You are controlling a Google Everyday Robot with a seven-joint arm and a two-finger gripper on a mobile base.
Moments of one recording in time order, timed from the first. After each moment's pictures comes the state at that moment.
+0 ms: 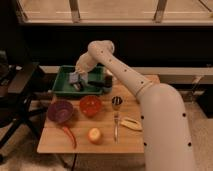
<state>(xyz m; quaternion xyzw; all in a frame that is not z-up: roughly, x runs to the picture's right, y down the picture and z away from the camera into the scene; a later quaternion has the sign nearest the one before) -0.158 -0.128 0.871 -0.05 -0.33 -0.23 0.91</state>
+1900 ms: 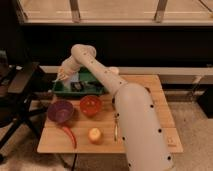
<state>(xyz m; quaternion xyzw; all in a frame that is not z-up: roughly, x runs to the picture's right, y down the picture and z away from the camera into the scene) -0.234 -0.087 0.882 -0.11 -0.39 -0.24 0.88</state>
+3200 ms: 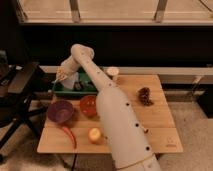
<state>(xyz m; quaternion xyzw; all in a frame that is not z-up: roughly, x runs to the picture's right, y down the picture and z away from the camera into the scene) -0.277 -0.073 0.905 -0.11 -0.45 -0.27 0.84</state>
